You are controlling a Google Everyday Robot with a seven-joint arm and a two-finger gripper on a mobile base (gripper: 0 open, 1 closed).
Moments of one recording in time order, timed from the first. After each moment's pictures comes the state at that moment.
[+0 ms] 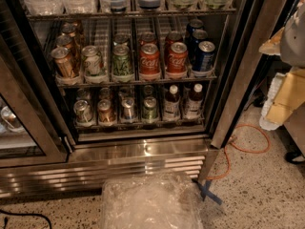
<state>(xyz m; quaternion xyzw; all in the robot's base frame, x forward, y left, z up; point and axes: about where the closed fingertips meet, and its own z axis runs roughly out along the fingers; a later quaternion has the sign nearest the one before) 0.438 -0.217 0.976 -0.60 0.78 -0.03 0.16</state>
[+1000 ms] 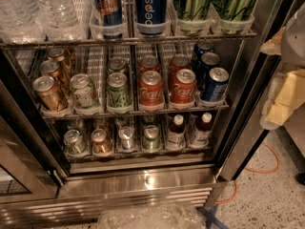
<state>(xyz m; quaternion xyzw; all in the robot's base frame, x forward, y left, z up) 0.438 -0.217 0.976 -0.60 0.78 -0.03 0.16</state>
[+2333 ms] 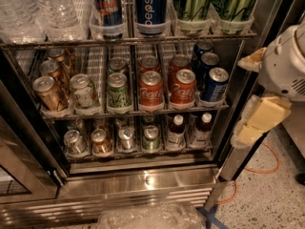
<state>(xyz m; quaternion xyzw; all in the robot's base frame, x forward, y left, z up) 0.421 -0.170 0.953 -0.60 0.77 0.00 0.23</state>
